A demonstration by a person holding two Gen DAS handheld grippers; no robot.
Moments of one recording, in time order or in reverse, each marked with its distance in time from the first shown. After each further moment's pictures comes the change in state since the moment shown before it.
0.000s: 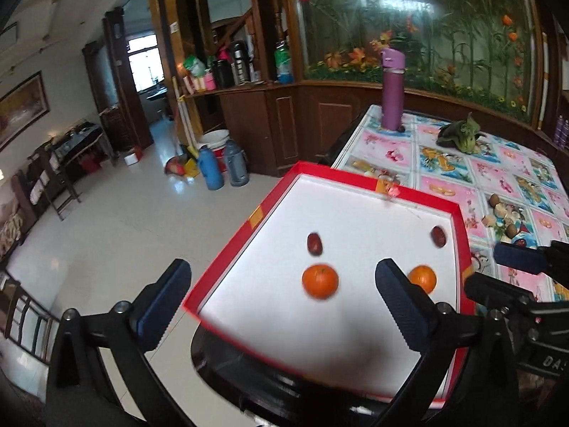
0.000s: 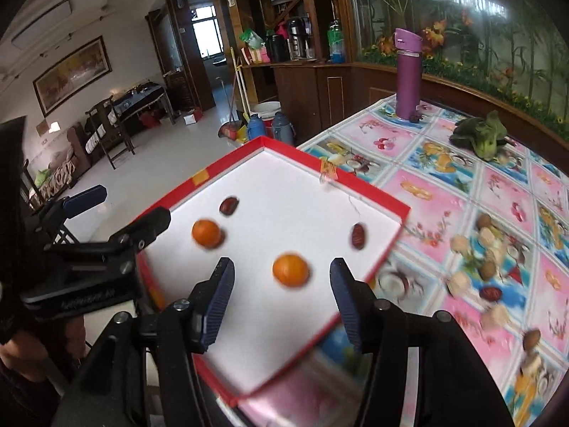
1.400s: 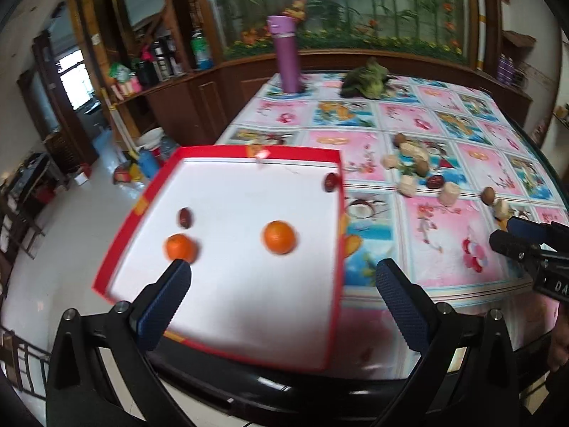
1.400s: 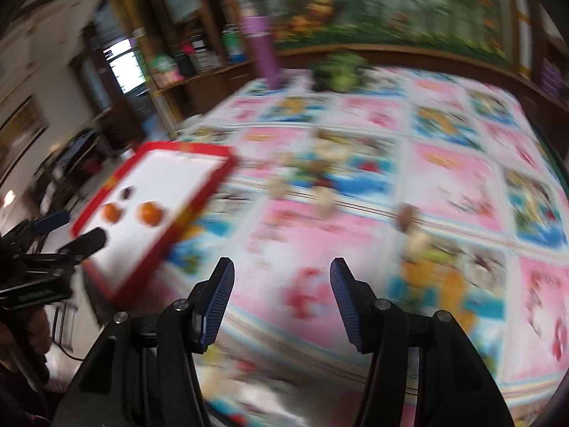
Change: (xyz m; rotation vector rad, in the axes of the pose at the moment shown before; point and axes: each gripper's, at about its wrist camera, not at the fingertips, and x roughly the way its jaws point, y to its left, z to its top) left arm -0.027 -0.119 -0.016 0.231 0.099 -0.218; right arm -0.074 -0.147 -0.093 0.332 -0.018 -0.203
